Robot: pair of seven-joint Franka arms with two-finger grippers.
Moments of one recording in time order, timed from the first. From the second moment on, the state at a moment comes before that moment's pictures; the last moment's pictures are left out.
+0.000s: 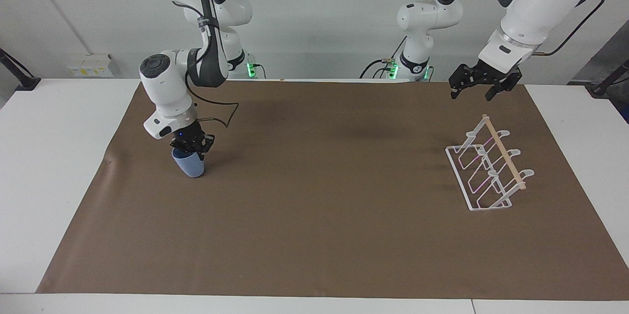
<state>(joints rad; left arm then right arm) 0.13 -0.08 -0.24 -1.72 -0.07 1.60 -0.03 0.05 0.06 -0.05 -2.24 0.38 2.41 -0.31</state>
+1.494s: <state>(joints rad) 0.13 -0.15 -0.24 -1.98 -0.59 1.96 -0.85 0.06 0.04 0.37 -2.17 2.05 2.38 -0.86</state>
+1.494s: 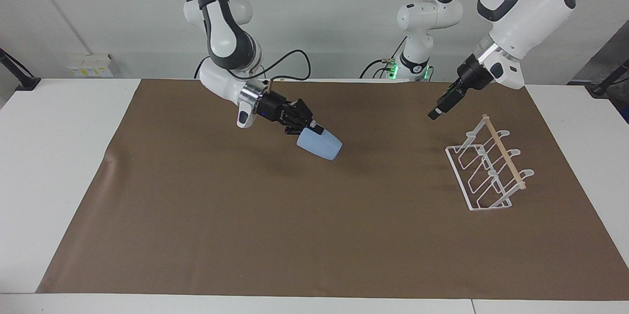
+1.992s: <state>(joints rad) 0.03 -0.10 -0.26 -2.04 -0.78 2.15 -0.76 0.06 0.03 0.52 -2.14 2.25 2.38 -0.94</state>
